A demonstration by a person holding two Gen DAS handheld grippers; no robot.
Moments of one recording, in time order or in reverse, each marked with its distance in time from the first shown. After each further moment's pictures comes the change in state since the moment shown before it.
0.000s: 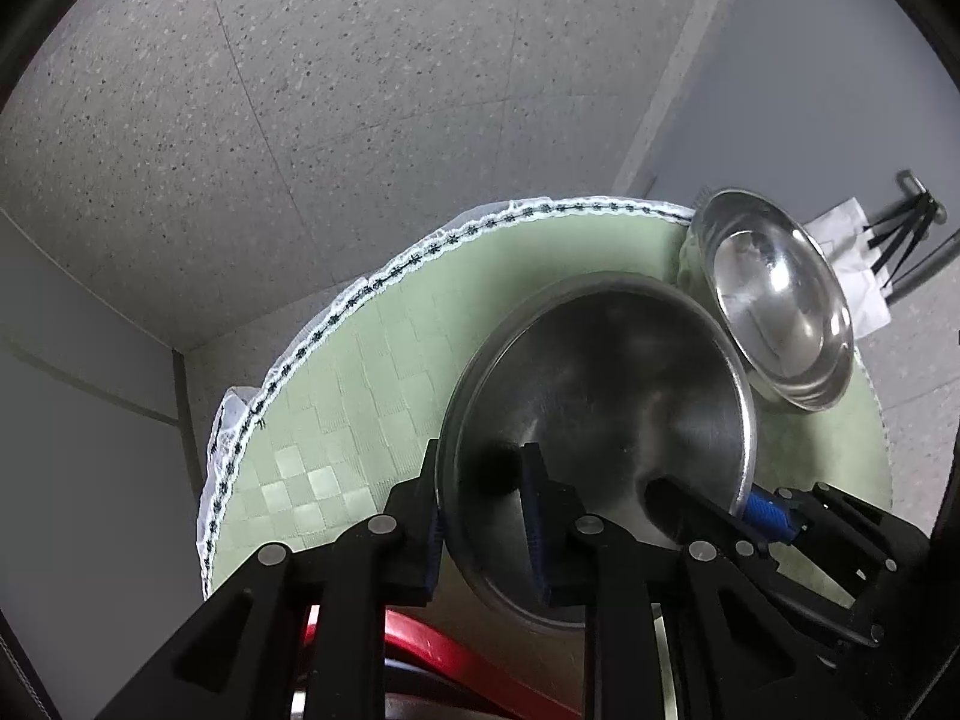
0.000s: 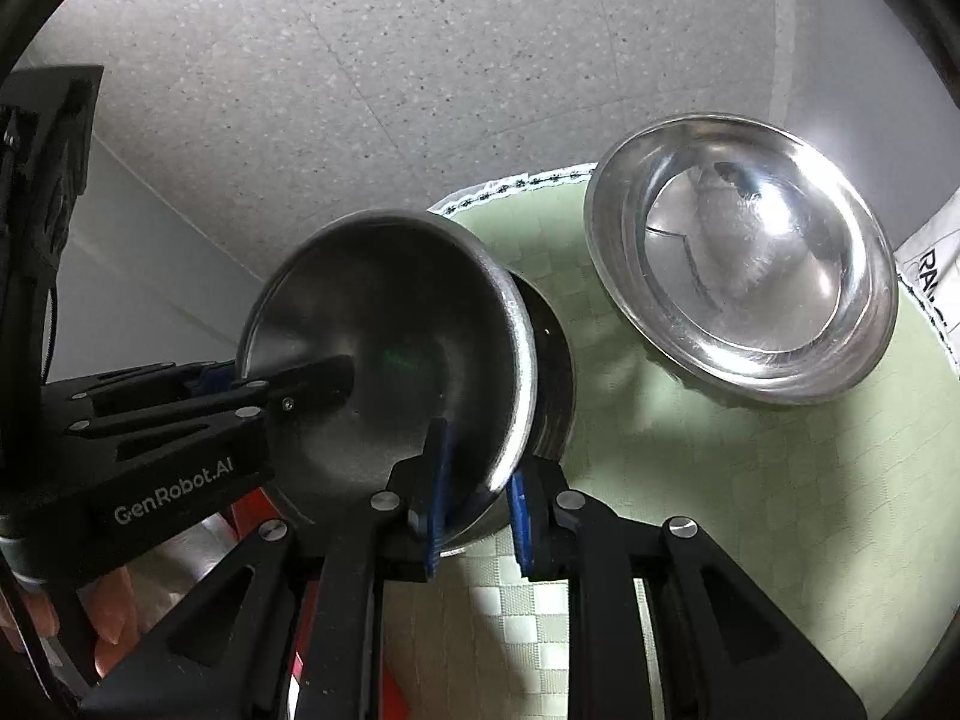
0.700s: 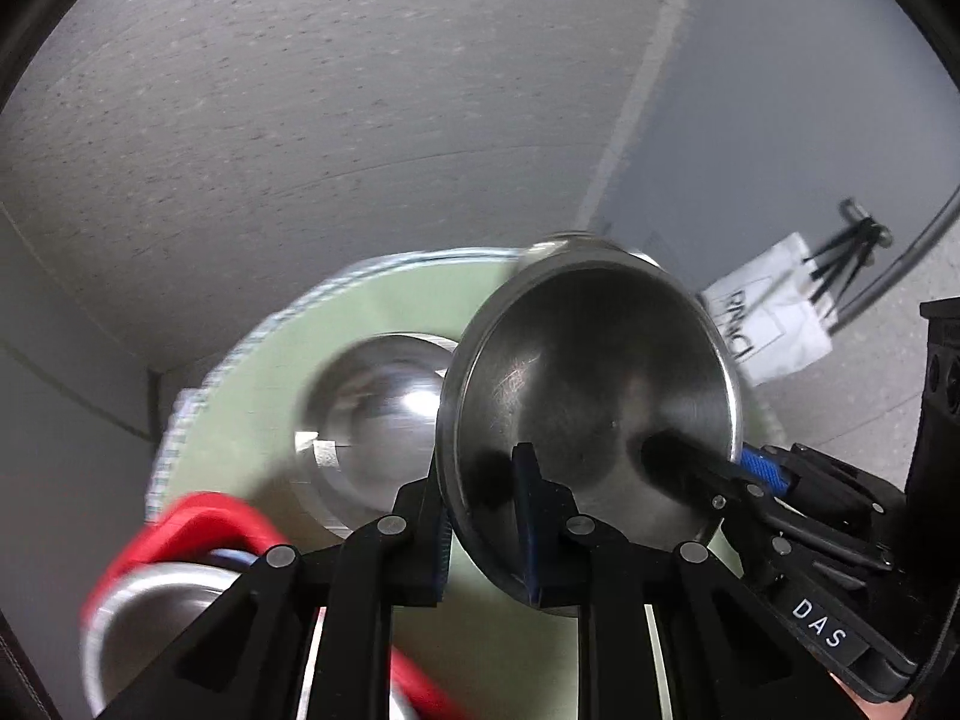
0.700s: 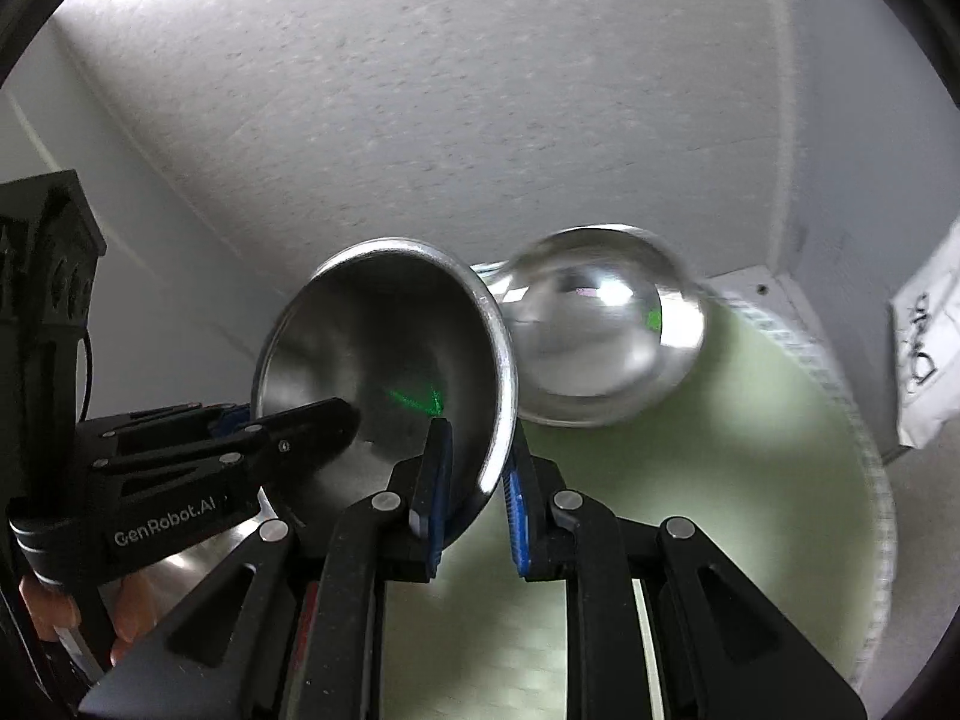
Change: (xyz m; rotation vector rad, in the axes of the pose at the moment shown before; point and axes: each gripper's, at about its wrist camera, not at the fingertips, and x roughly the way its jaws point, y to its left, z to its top) left arm -0.085 -0.065 -0.041 -0.032 -0.117 -0.063; right arm -0.094 -0.058 0.004 -0.061 -0.114 0.121
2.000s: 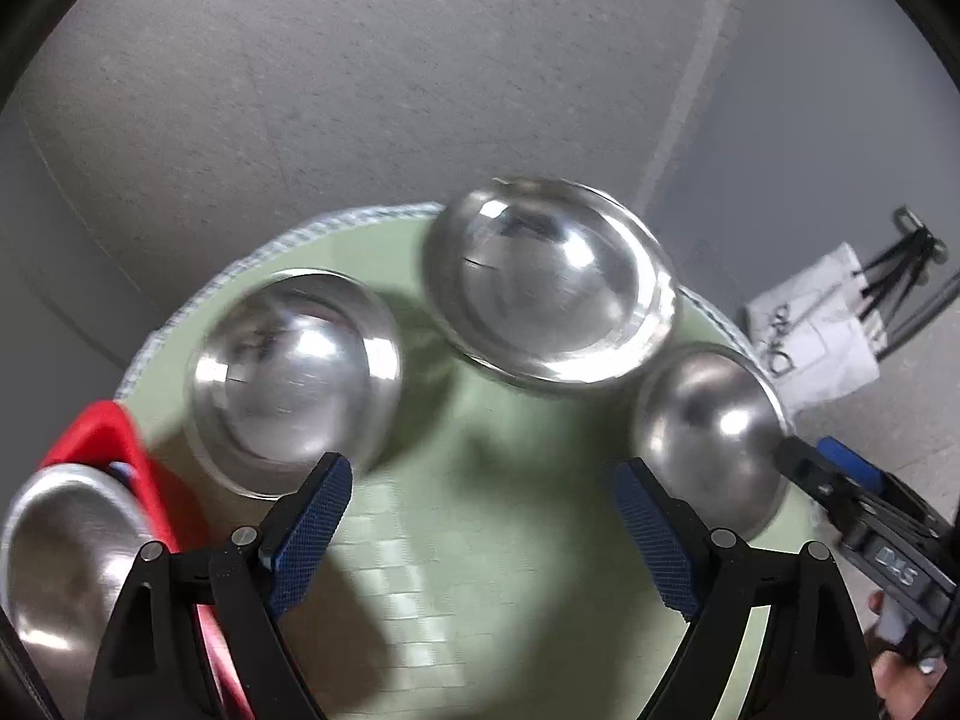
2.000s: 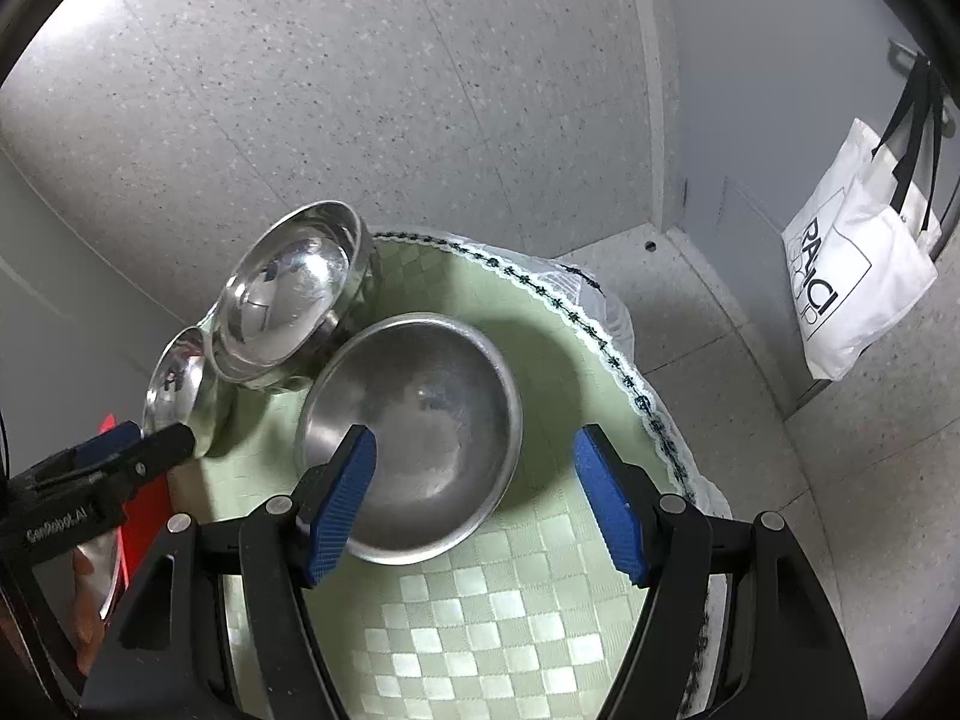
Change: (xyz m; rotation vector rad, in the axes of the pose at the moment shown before) left arm 0.035 -0.124 -0.031 -0.088 -0.012 0.105; right arm -0.035 -0.166 -0.025 0.139 0.013 -0.205
